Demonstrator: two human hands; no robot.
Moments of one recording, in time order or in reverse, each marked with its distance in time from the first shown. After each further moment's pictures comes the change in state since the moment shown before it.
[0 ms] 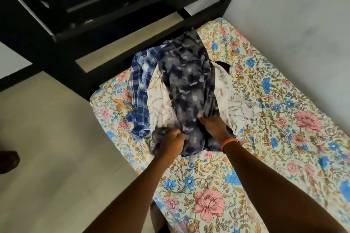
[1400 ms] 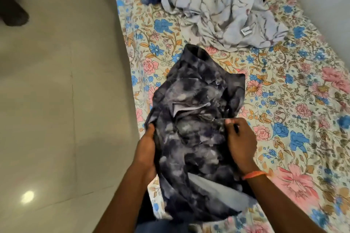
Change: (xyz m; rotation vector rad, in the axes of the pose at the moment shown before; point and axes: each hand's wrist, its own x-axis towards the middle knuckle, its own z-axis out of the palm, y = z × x) left_hand -0.197 -0.336 0.348 -1.264 0.271 -0.193; right_hand -0.102 0.480 -0.021 -0.387 0.395 -0.670
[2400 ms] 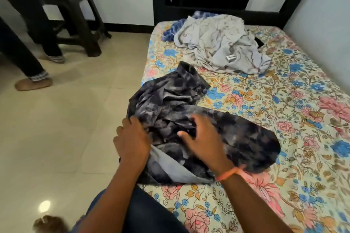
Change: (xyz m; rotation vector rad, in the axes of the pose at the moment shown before) left_hand -0.062 -0.122 0.064 1.251 1.037 0.727; right_hand -0.018 0.055 -0.066 0.075 -0.357 -0.742
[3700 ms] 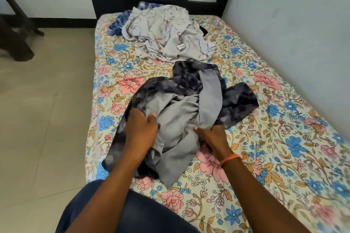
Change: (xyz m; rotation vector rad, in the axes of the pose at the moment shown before) left_hand -0.037 0.089 -0.025 -0.712 -0.287 0.156; right_hand -0.060 0.084 -0.047 0.761 0.203 0.839
